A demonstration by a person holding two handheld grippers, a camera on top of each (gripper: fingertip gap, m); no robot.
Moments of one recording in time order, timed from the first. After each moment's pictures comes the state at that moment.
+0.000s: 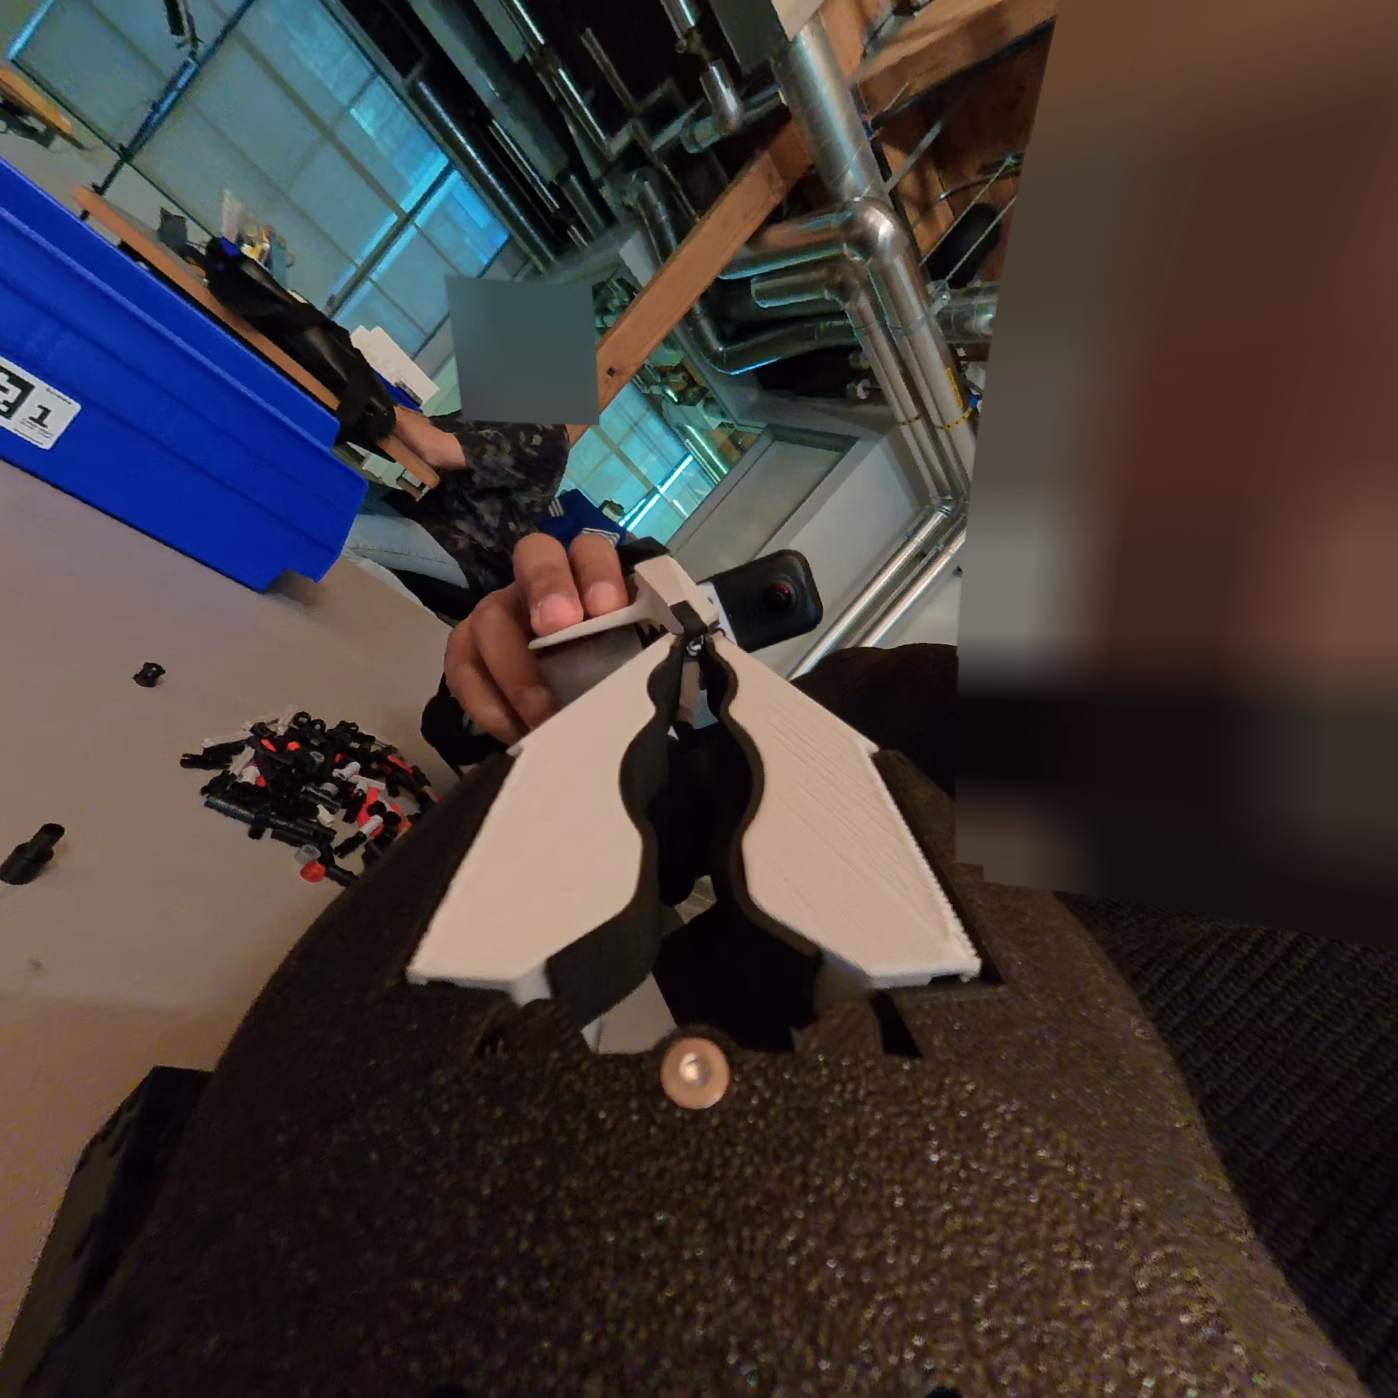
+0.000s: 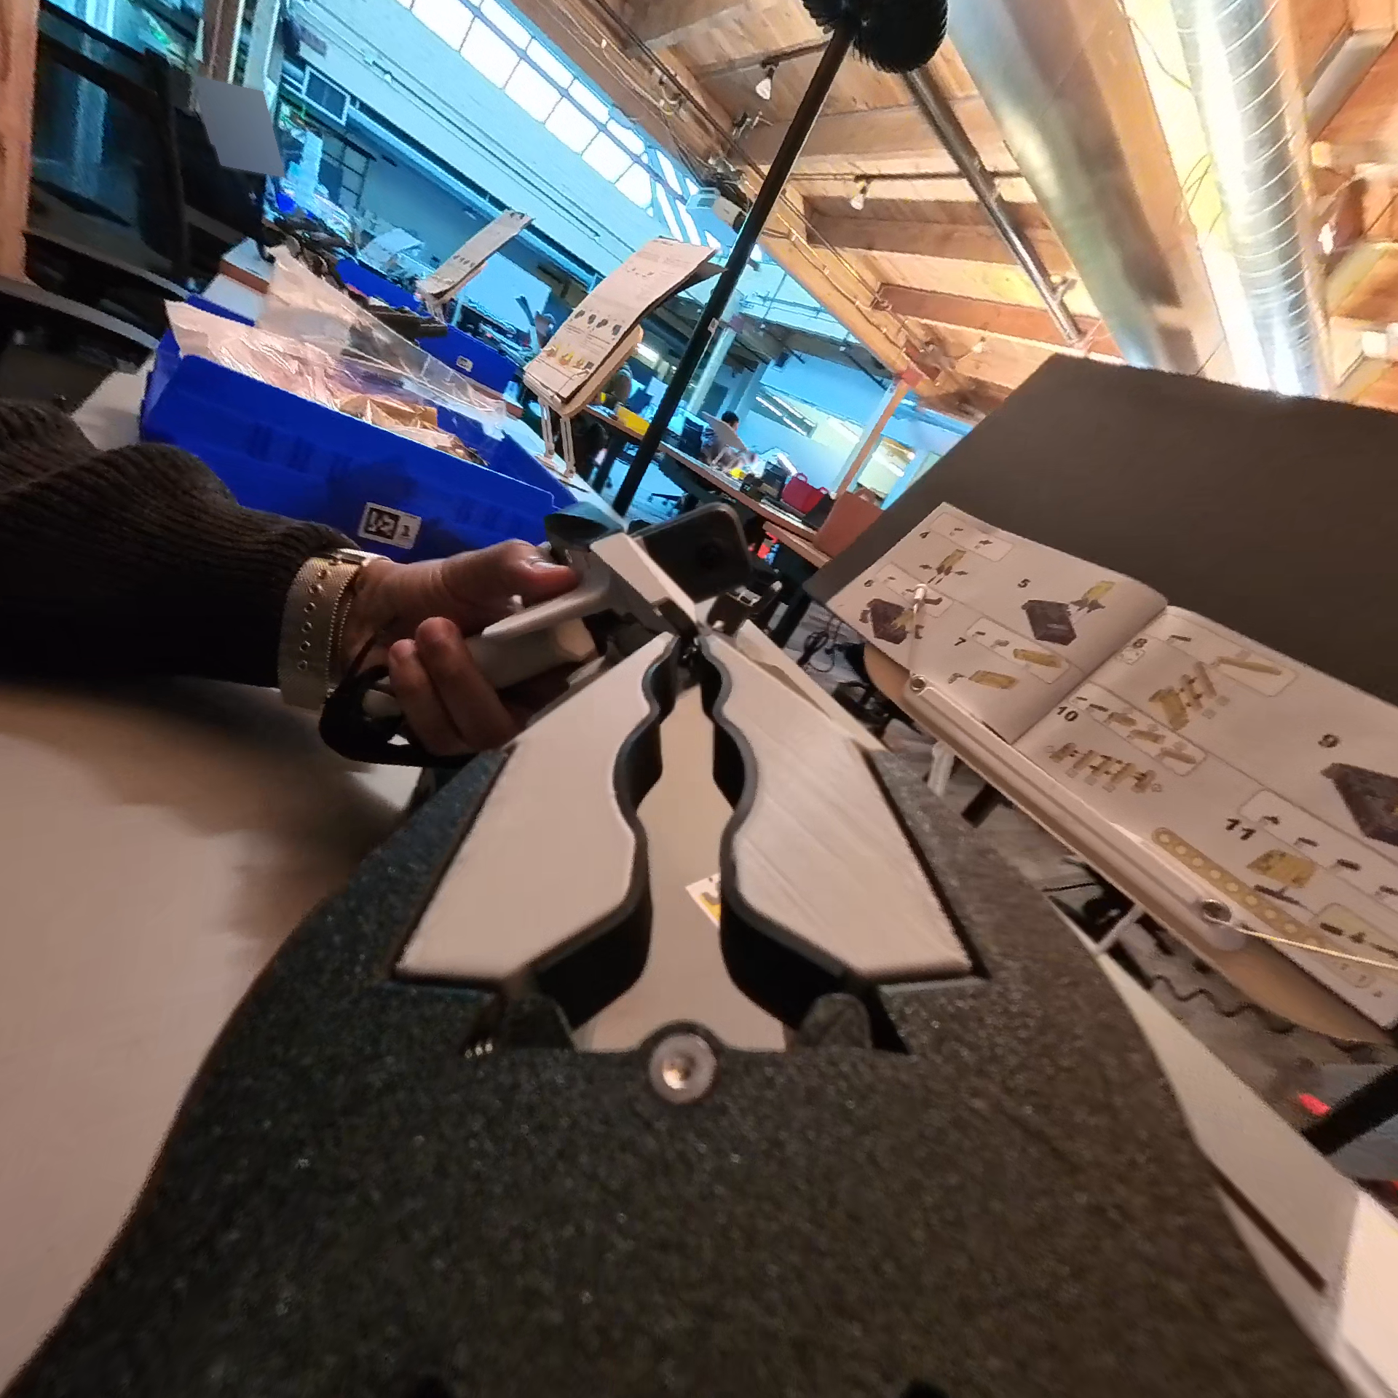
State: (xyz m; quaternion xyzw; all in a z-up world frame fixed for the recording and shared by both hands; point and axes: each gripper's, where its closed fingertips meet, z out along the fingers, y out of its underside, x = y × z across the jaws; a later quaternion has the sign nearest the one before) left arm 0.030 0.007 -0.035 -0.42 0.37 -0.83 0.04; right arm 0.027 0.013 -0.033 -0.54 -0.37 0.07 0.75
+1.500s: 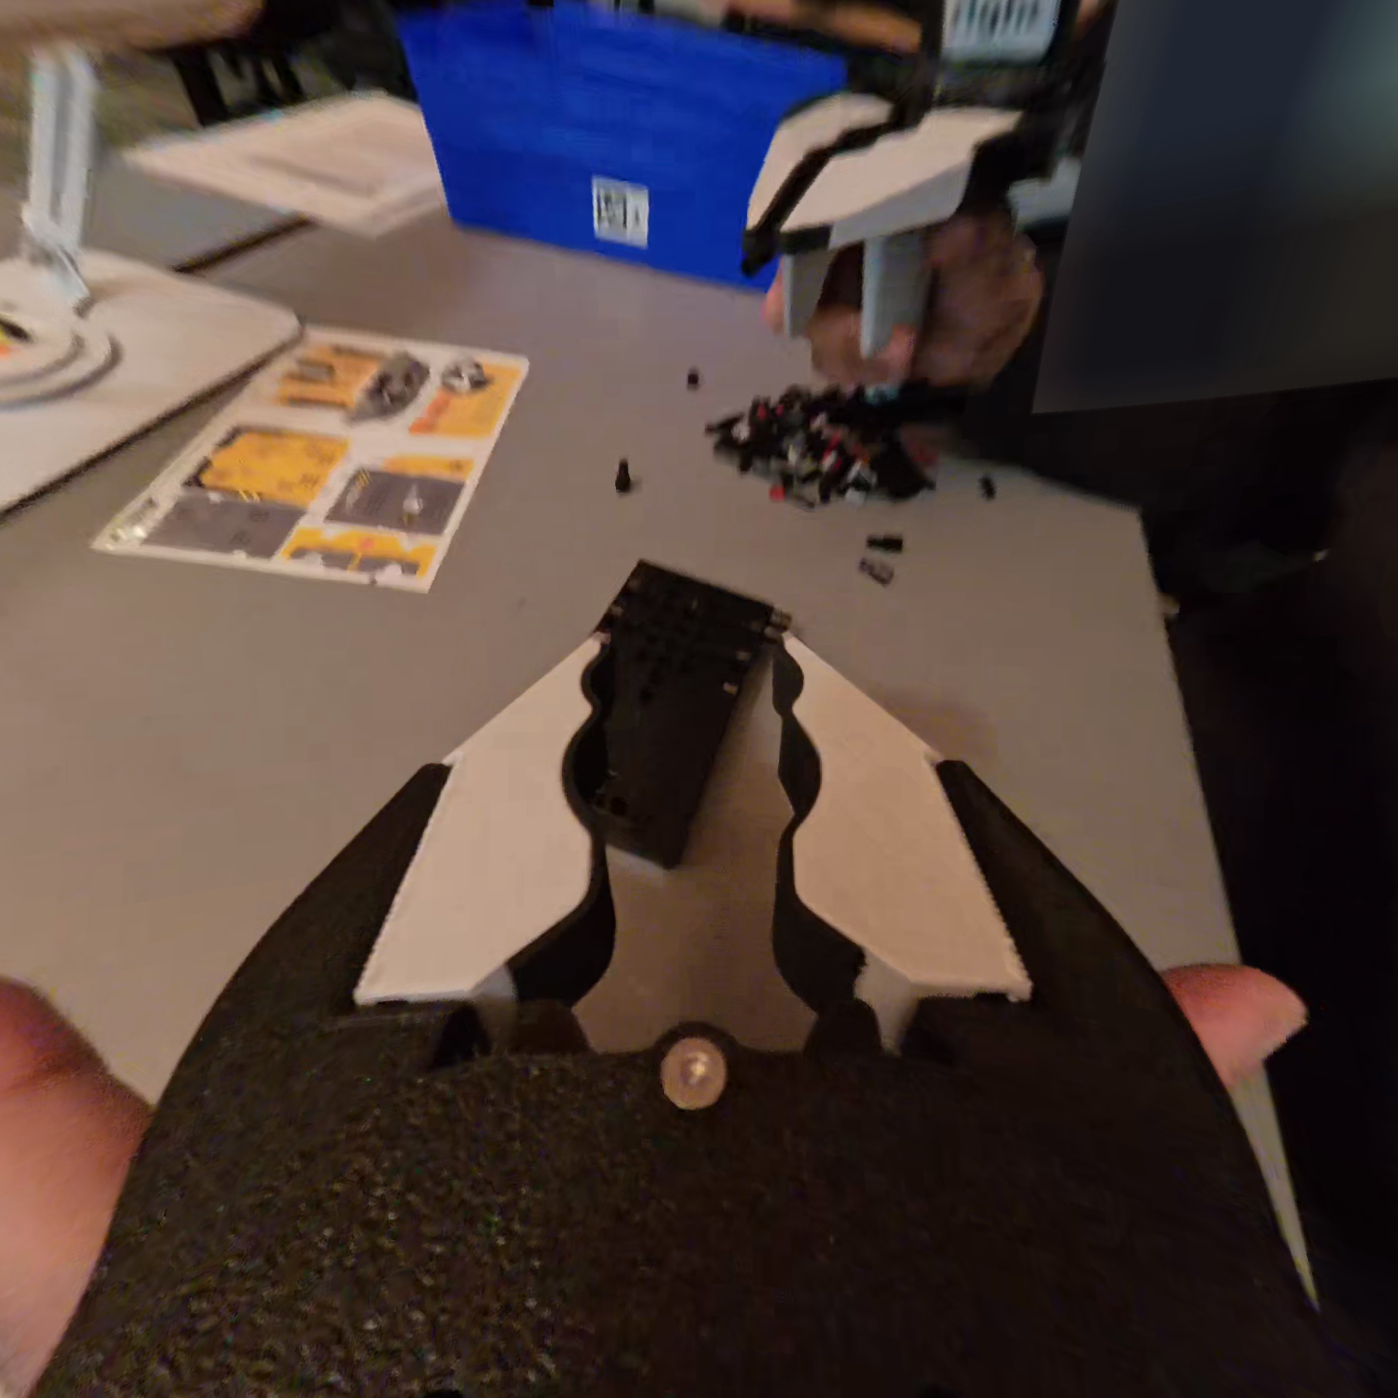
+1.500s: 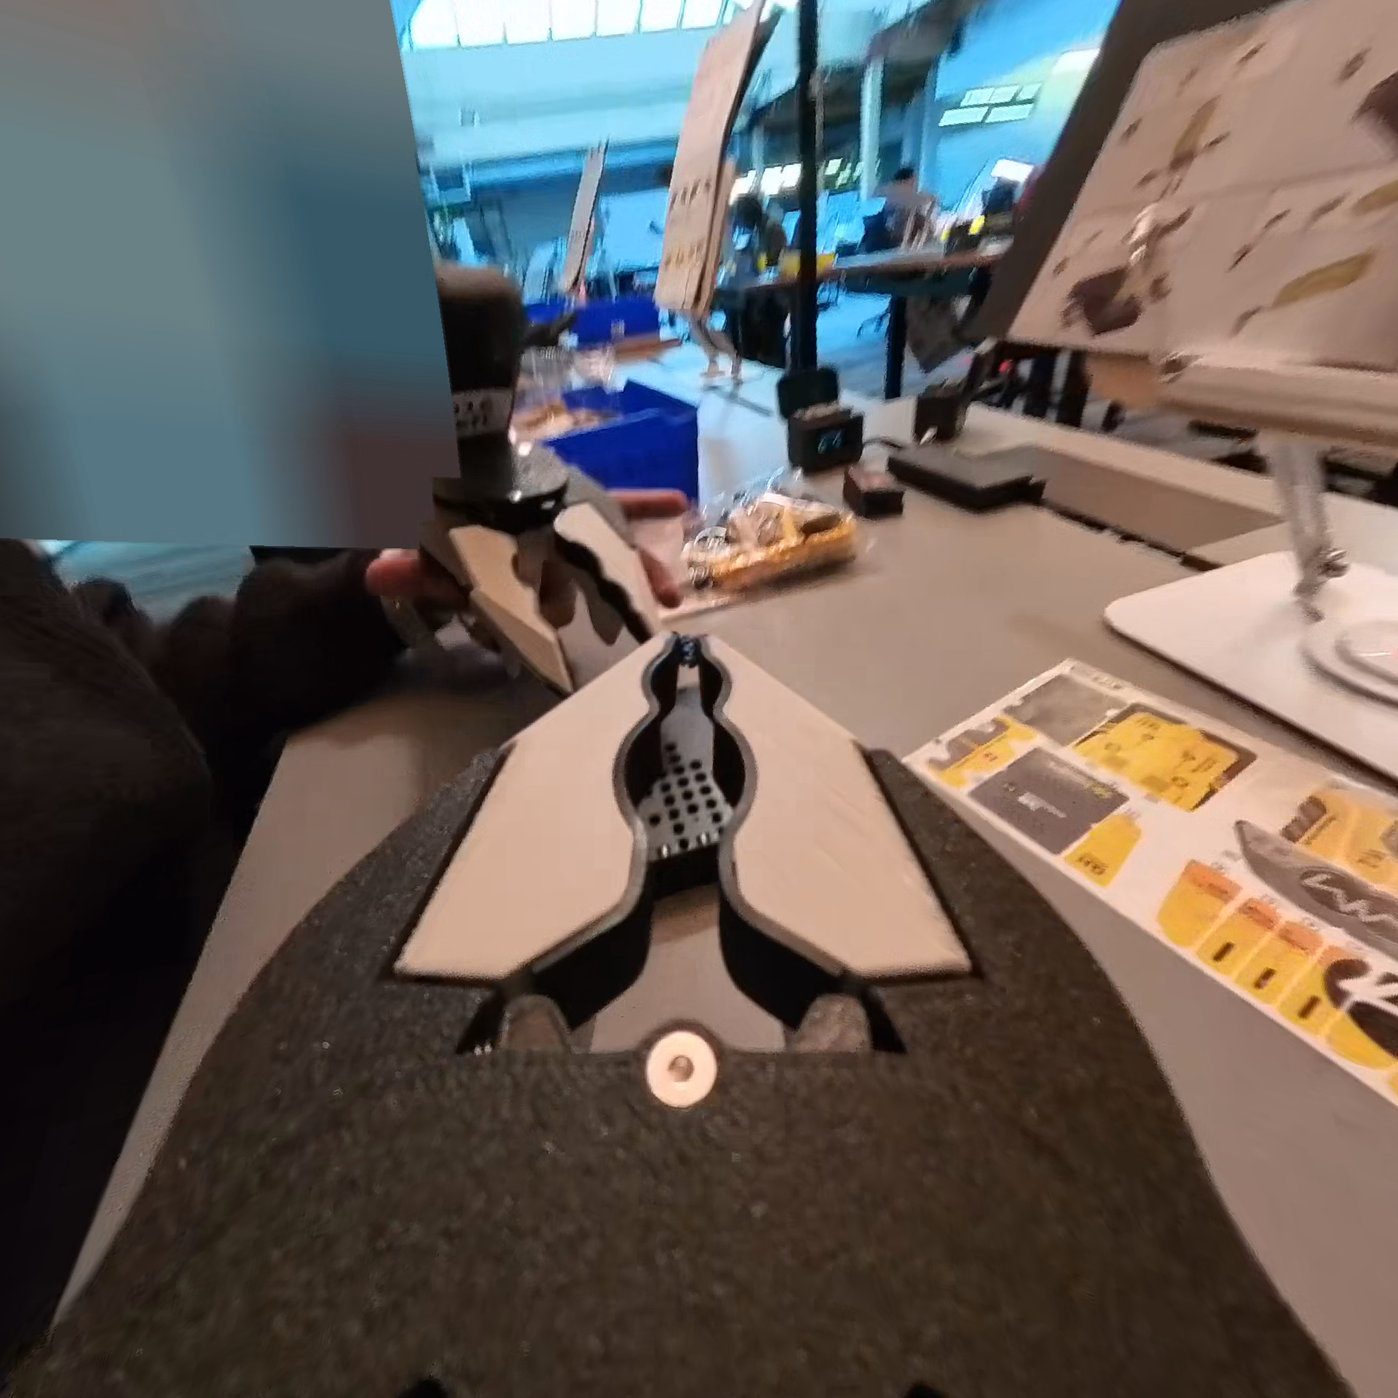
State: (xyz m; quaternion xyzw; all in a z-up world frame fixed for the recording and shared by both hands) left arm -0.046 0.045 -0.132 -0.58 0.59 -0.45 0.34; right arm 0.031 0.033 -0.071 -0.68 -0.26 0.33 0.60
